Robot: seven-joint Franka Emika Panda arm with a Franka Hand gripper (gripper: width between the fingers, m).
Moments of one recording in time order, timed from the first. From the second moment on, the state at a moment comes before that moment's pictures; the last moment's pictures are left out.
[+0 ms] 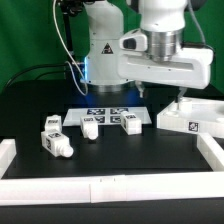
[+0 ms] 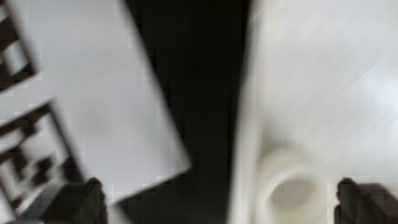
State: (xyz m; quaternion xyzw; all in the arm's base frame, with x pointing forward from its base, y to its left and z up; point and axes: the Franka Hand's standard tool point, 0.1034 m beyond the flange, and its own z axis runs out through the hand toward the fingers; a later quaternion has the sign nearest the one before) arm 0.372 0.112 0.048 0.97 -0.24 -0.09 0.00
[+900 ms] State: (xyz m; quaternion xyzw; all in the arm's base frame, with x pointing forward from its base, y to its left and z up) arm 0.347 0.148 0.008 0.97 -0.23 -0.08 0.02
